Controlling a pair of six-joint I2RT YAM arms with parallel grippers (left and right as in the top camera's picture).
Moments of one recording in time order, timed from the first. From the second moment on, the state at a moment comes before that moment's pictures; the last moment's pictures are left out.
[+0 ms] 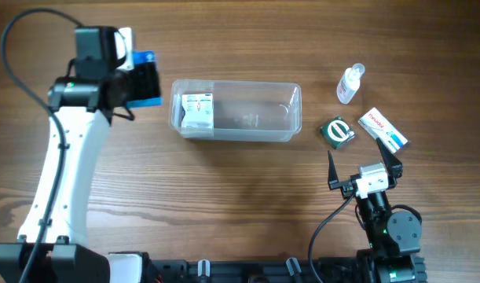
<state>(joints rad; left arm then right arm) -0.06 1.51 1.39 -0.81 0.06 -0.15 0.11 0.01 0.01 0.00 -0.07 -0.31</state>
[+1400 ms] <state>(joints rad) -0.50 1.86 1.41 -0.70 0.00 -0.41 0.11 0.01 0.01 0.00 -0.07 -0.31</state>
